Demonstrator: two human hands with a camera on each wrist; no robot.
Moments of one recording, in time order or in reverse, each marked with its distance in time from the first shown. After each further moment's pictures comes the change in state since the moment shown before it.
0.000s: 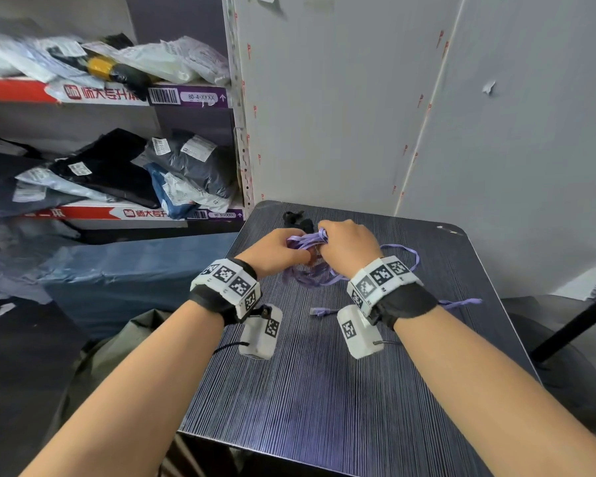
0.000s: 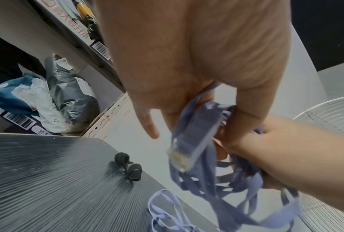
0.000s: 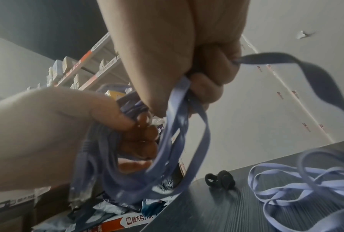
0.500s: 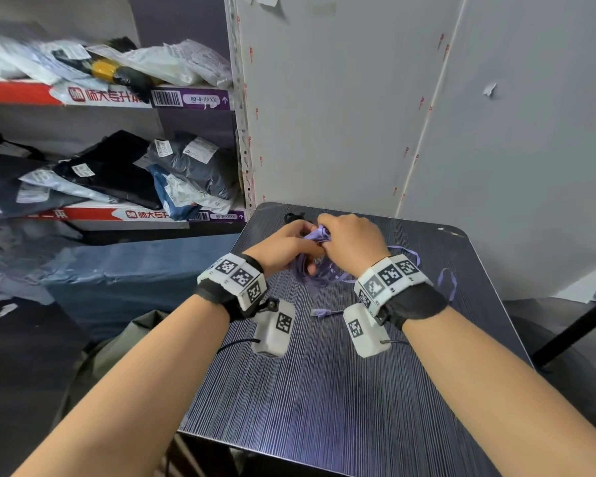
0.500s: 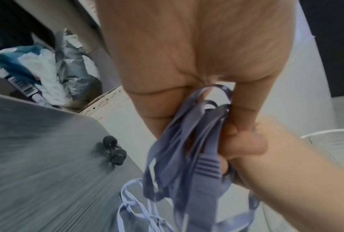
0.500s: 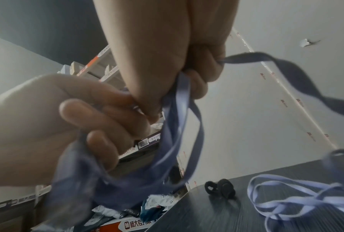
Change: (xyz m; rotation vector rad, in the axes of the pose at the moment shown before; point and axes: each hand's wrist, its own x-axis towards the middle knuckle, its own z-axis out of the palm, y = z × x) left_hand 0.000 0.018 0.008 -0.324 -0.052 -0.043; right_hand -0.002 0.001 -0.010 -0.105 0.093 -0.109
